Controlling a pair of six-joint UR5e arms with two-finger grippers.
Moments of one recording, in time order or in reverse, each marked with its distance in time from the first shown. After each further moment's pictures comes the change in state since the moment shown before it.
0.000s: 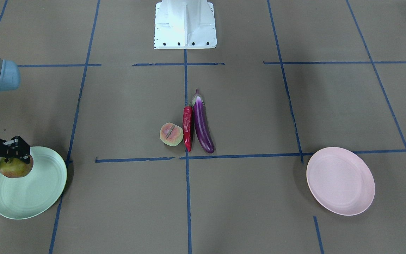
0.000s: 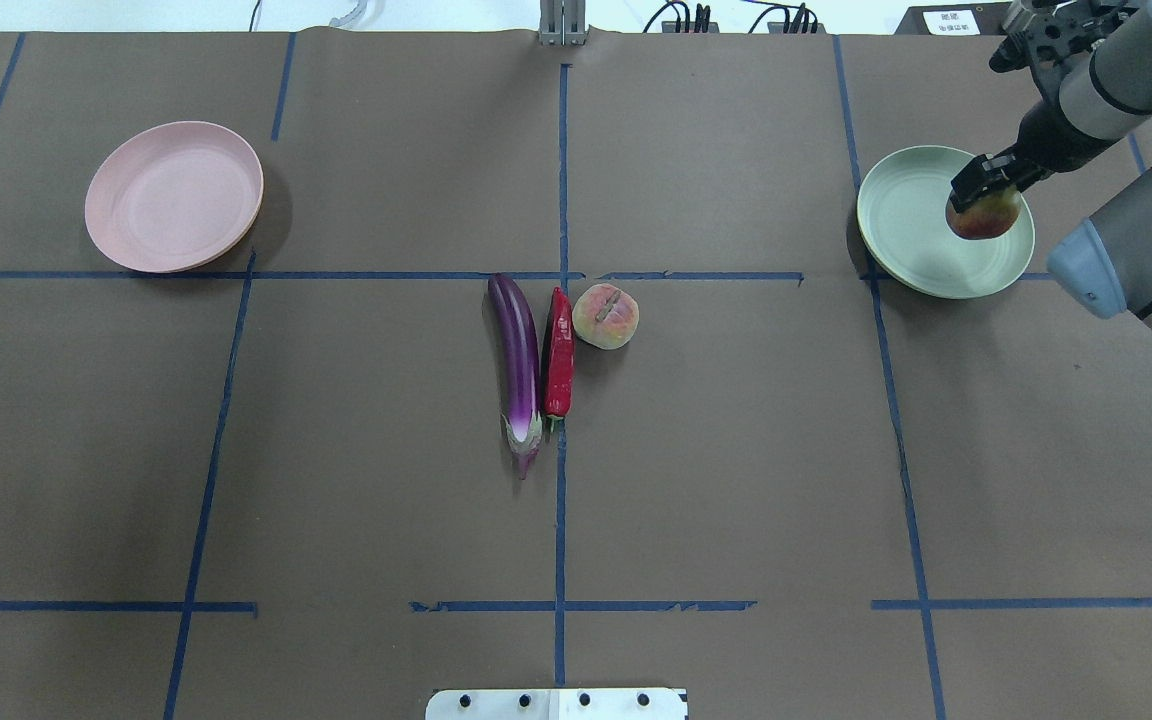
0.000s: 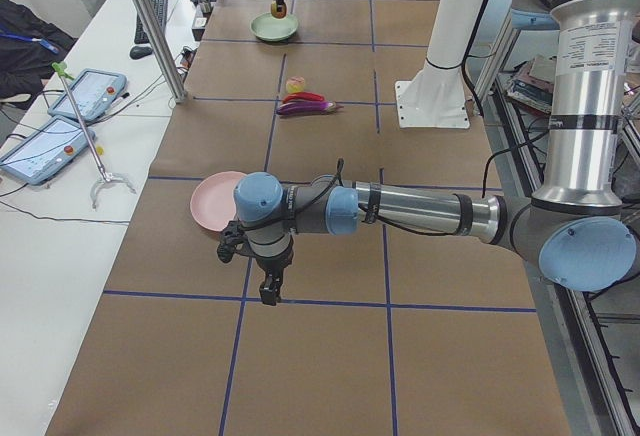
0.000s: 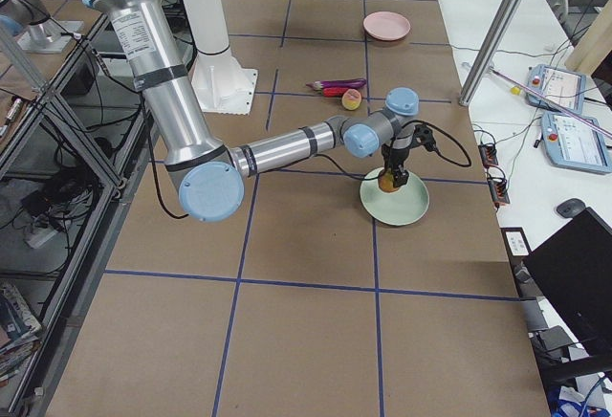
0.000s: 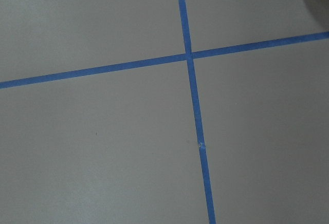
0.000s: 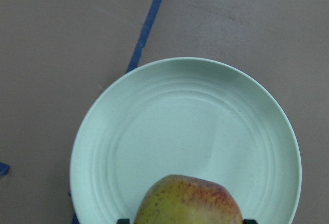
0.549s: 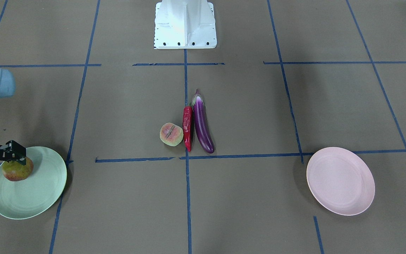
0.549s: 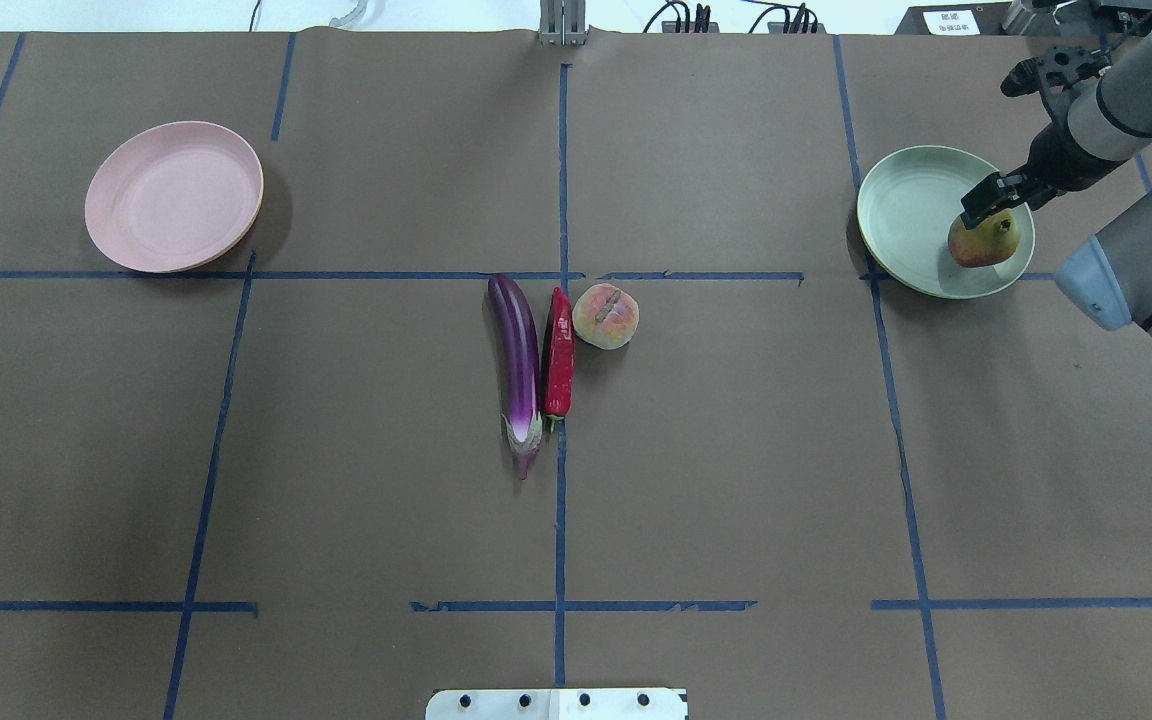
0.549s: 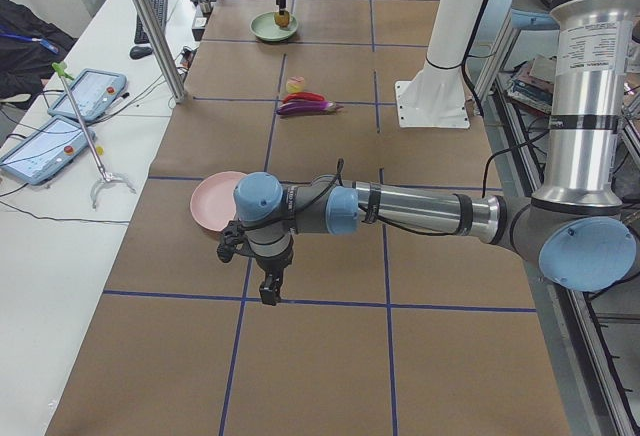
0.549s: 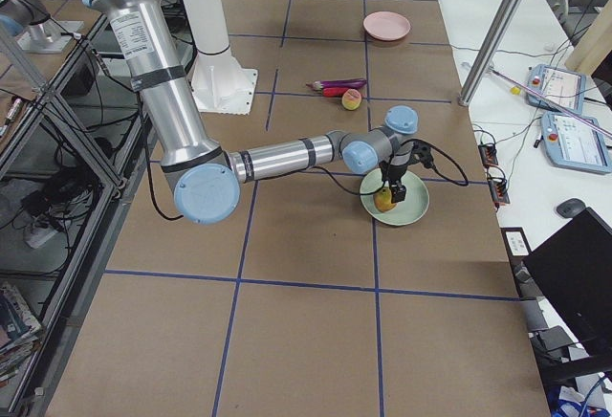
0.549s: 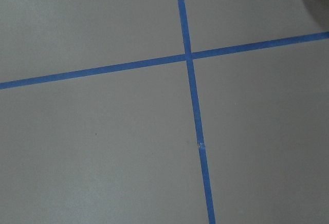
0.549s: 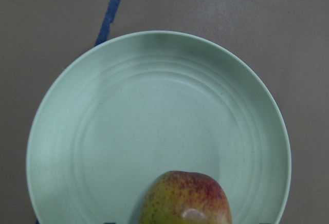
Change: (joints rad) left arm 0.000 0.000 0.000 0.000 0.000 0.001; right arm -0.001 -0.005 -0.038 0.040 0.005 0.002
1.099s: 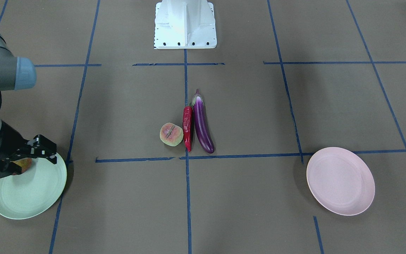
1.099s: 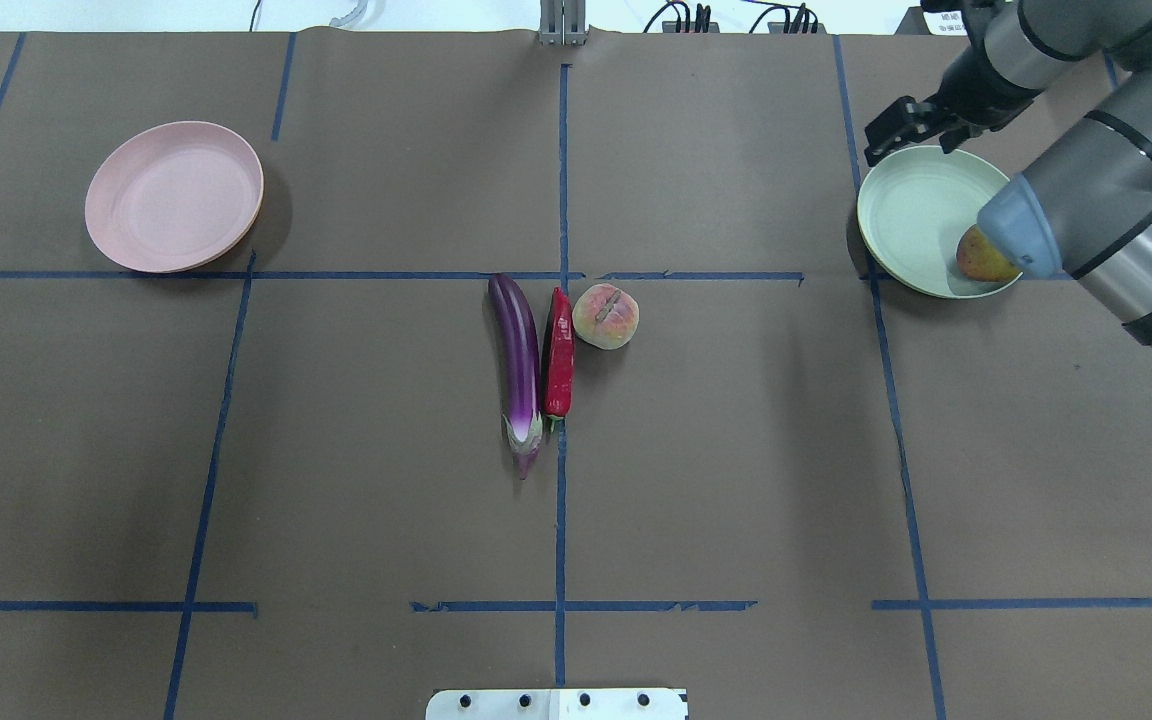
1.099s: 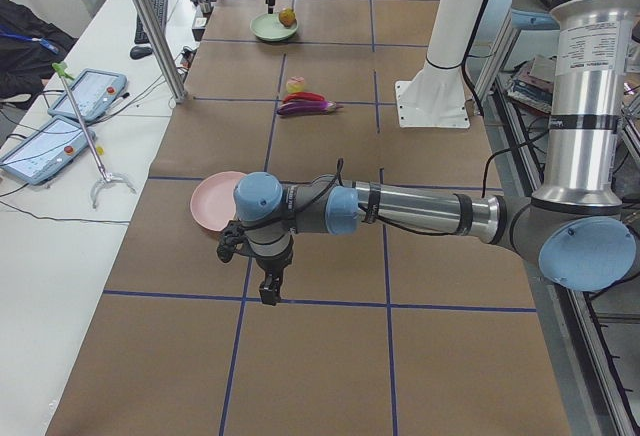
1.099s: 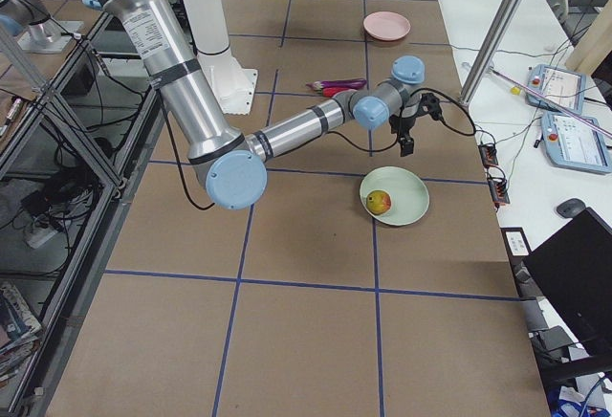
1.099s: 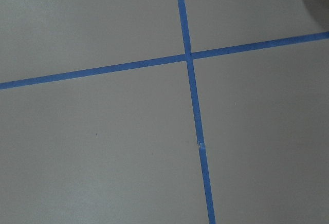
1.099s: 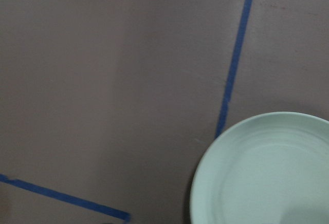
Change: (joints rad) left arm 0.000 -0.001 0.000 0.000 0.000 0.000; right arm -0.059 0.181 0.097 -0.104 0.018 0.241
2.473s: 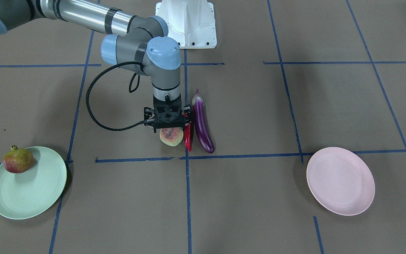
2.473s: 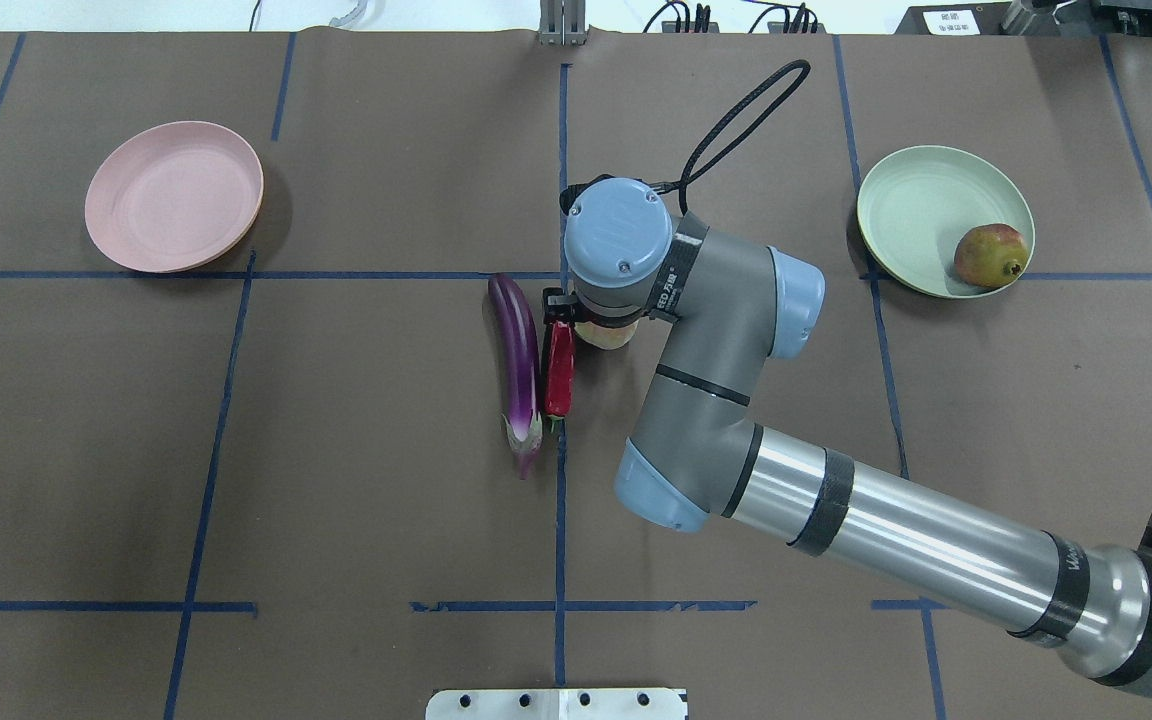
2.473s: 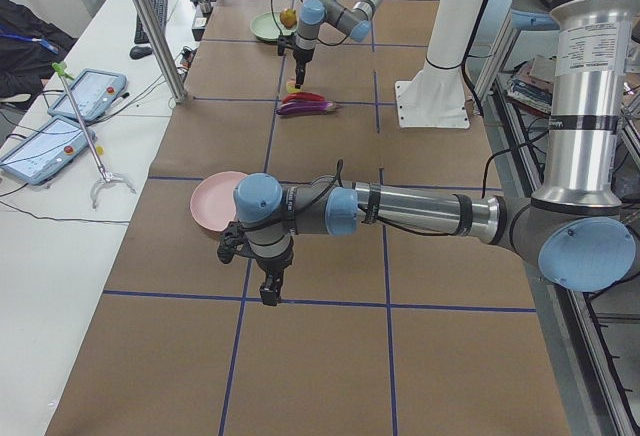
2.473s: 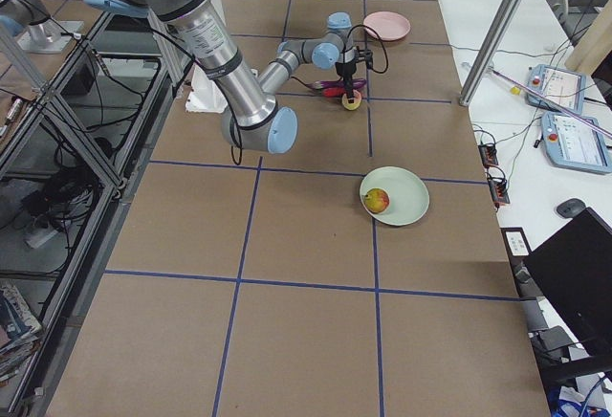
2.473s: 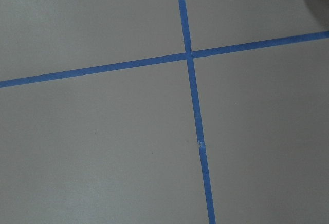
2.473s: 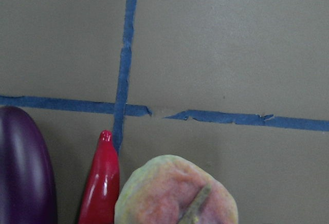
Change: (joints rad) left arm 0.002 0.001 0.003 0.002 0.000 -0.002; right arm -0.516 0.282 -0.096 -0.149 -0.498 0.487
